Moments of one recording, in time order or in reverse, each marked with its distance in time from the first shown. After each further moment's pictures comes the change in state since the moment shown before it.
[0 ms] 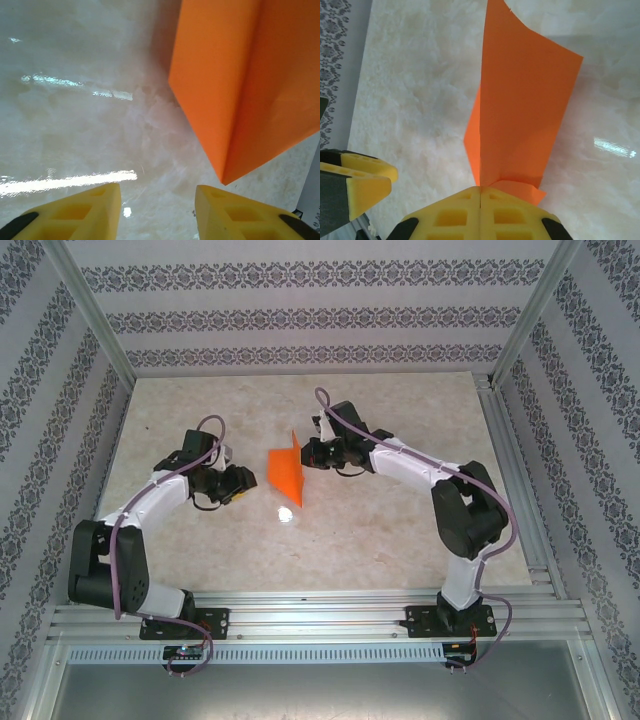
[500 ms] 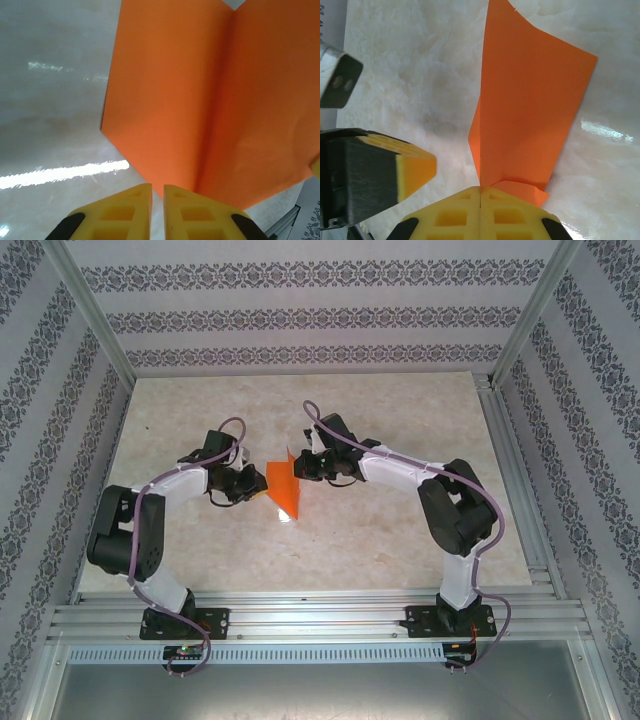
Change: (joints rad) left arm -0.071 0.227 0.037 0.175 0.043 -0.051; right arm 0.052 0.050 -0.029 0.043 0.018 0.037
